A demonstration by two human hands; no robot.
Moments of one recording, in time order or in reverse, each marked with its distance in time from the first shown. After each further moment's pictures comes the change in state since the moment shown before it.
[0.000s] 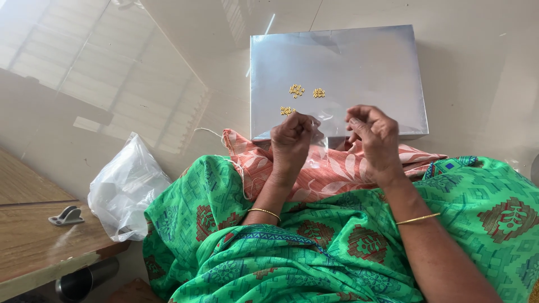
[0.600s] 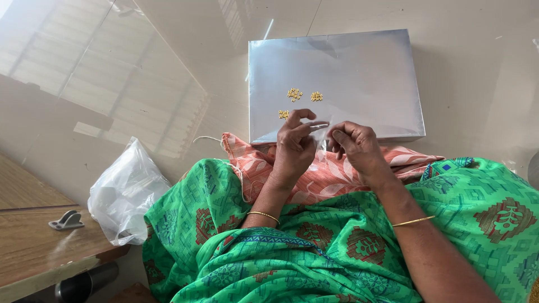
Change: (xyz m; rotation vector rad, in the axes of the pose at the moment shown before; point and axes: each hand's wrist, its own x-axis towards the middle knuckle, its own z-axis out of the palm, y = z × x) left_hand 0.006 0.045 -0.003 0.282 -0.191 -0.004; right_hand -0.001 0.028 -0.001 0.007 -0.234 0.232
